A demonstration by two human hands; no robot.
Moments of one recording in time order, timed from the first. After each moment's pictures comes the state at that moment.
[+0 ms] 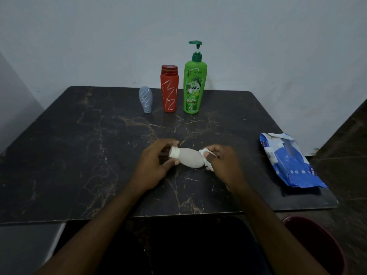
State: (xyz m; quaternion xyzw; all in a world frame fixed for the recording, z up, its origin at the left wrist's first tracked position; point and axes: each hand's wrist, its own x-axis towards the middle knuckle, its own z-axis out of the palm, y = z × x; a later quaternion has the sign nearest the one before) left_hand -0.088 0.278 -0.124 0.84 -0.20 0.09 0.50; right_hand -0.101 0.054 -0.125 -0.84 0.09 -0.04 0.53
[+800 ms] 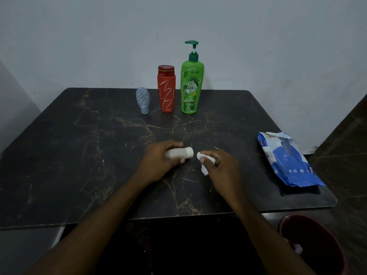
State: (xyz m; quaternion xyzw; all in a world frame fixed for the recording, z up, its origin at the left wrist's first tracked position) left_hand -0.069 0.262 -0.118 0.89 -0.18 0.02 0.41; right_hand -0.130 0.060 -0.134 -0.86 0.03 -0.17 0.48
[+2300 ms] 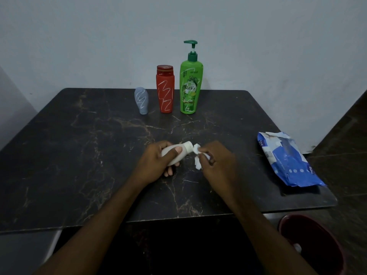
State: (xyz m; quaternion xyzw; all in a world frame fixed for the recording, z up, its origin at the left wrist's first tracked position) left_hand -0.071 0.264 -0.121 0.80 -0.15 -0.04 0.57; right_hand -0.120 0.066 -0.128 -0.89 -0.06 -0.26 0.36
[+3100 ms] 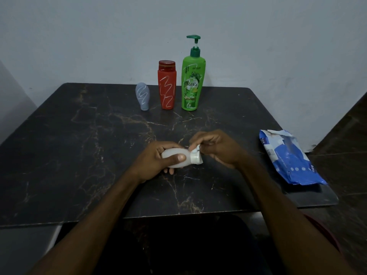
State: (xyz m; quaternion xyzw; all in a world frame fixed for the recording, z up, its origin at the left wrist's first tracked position) left_hand -0.069 0.278 -0.122 0.77 -0.27 -0.10 0.58; right_hand -0.069 0.038 -0.101 -0.71 -0.21 0.12 0.66
